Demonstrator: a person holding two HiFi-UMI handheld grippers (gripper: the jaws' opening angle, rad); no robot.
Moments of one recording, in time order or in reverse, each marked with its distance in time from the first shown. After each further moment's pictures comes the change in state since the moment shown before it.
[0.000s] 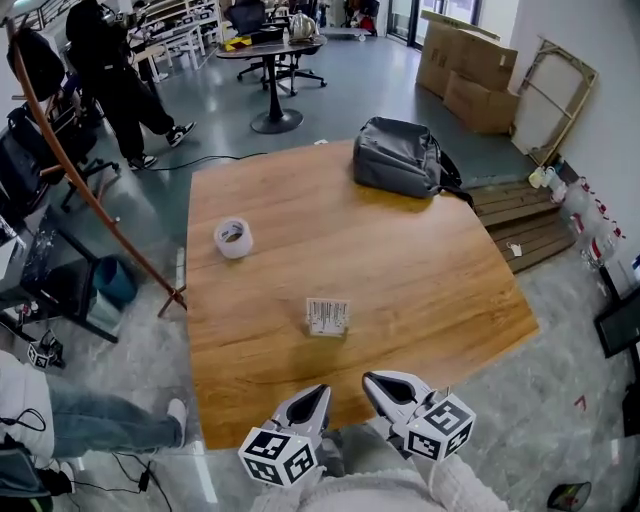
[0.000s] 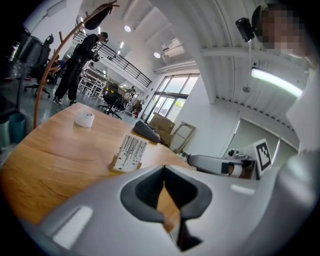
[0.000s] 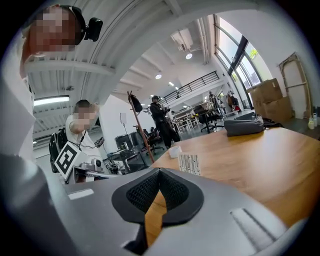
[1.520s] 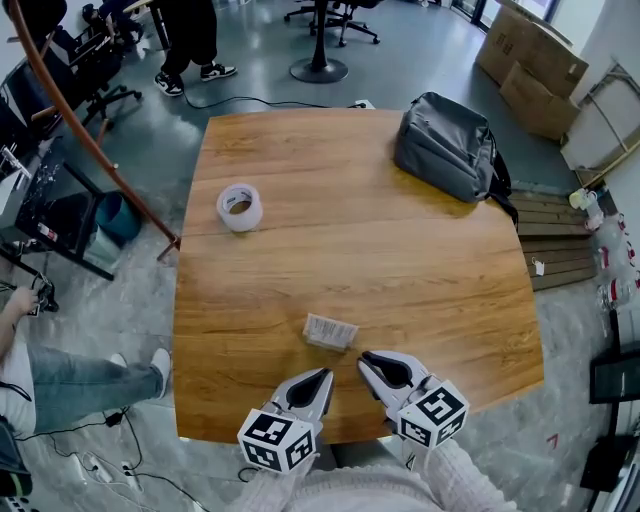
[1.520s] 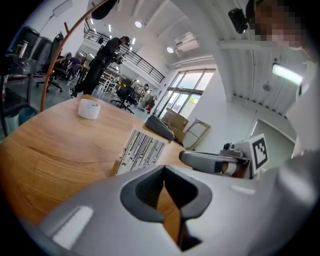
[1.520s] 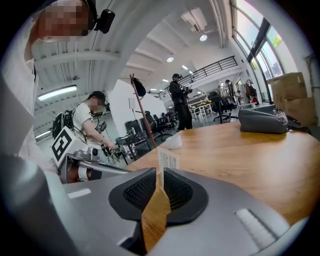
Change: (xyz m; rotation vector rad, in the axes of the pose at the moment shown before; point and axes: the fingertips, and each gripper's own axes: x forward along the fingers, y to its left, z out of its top) left arm 0.091 0.047 0.014 -0.086 0.050 0.132; right arm 0.083 -0.092 0.006 -0.091 0.179 0.140
